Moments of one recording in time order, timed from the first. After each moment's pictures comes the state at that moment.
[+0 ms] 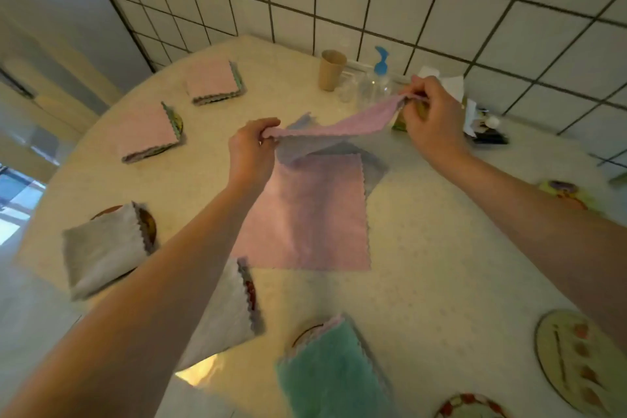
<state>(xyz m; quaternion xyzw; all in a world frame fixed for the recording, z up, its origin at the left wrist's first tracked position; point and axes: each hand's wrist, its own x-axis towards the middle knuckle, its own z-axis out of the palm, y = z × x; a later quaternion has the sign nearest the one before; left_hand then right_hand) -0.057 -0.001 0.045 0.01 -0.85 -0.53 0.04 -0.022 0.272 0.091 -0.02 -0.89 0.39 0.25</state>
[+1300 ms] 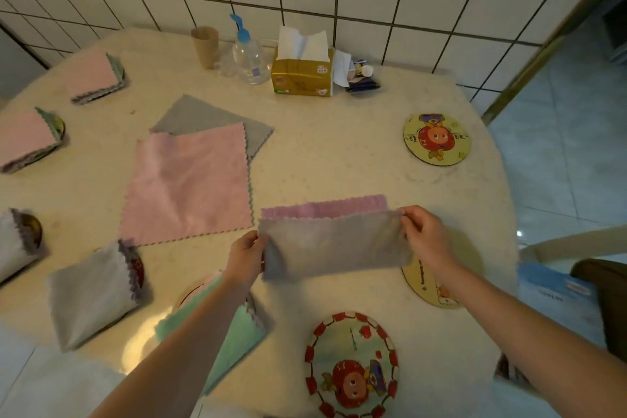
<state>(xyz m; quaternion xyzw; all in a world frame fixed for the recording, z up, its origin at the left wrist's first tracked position) 0.190 0.157 -0.066 0.15 -0.77 -0.57 -0.25 0.288 0.461 -0.044 -0.29 -0.82 0.49 0.04</state>
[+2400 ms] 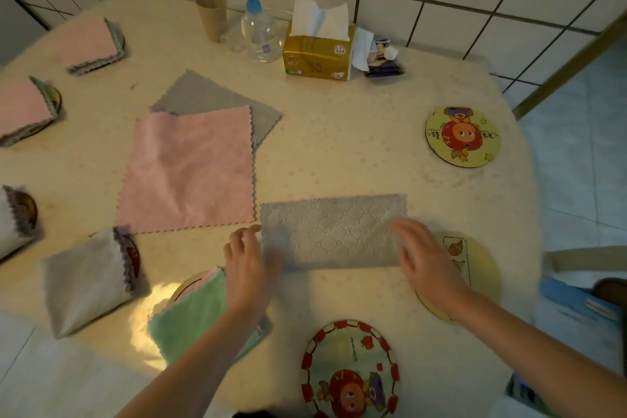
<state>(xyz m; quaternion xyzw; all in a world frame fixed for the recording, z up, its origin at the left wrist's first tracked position) 0.216 0.167 -0.067 0.00 -0.96 -0.28 -0.09 0.296 0.454 -0.050 -0.05 -0.95 0.30 -0.06</state>
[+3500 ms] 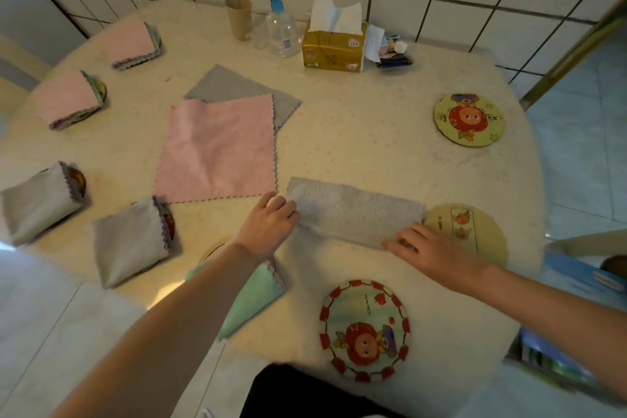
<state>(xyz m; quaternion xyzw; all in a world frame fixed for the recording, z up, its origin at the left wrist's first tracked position) 0.197 0.138 -0.041 -0.46 -0.88 0.11 0.04 0.338 0.447 -0.032 0.27 -0.96 0.00 -0.03</state>
